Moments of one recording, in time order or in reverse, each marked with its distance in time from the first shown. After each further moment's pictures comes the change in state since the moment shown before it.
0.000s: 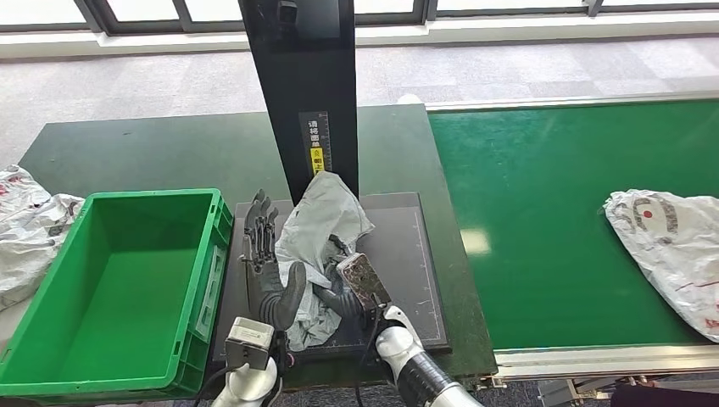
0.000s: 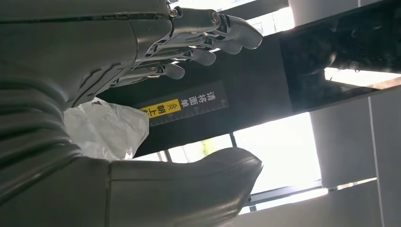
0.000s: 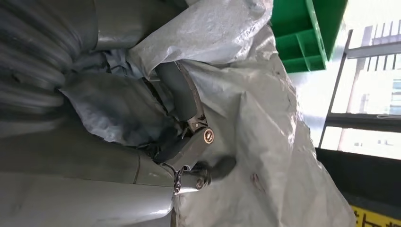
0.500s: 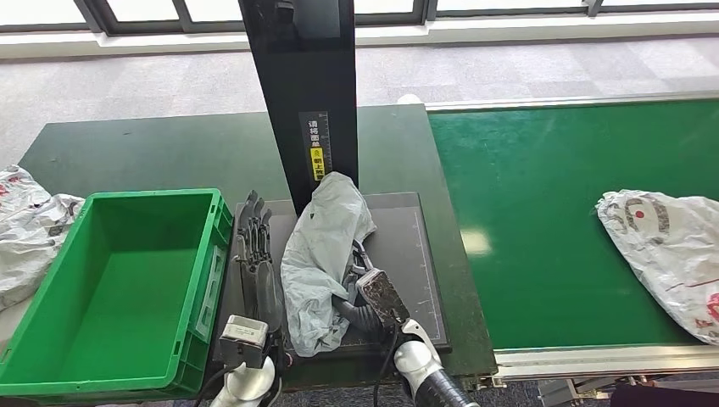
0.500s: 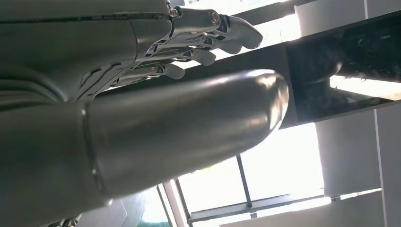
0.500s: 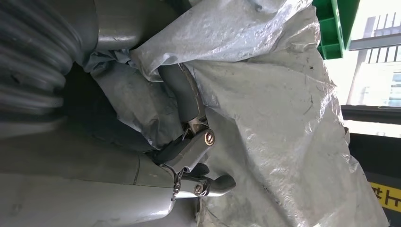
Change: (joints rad) left arm 0.002 0.007 0.000 0.000 0.033 0.019 0.000; right arm 0.102 -0.064 -0.067 -0.125 0.083 0.022 -0.003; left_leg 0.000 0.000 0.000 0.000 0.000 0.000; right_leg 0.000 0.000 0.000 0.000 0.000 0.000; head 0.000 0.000
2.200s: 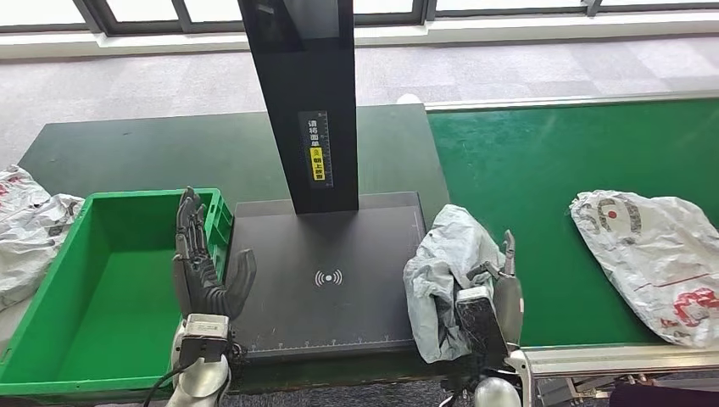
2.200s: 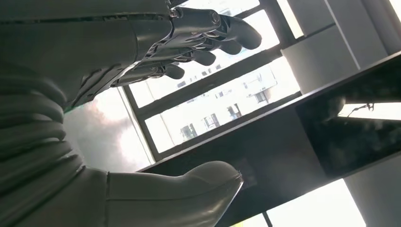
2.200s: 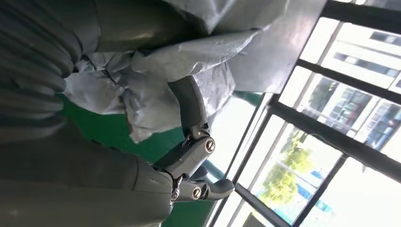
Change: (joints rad) left arm 0.050 0.045 0.223 -0.126 -0.194 -0.052 0.039; right arm 0.387 -0.081 -0.409 -0.749 0.515 -0.302 0.213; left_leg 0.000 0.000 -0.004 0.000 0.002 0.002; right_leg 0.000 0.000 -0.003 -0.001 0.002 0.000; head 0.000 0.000
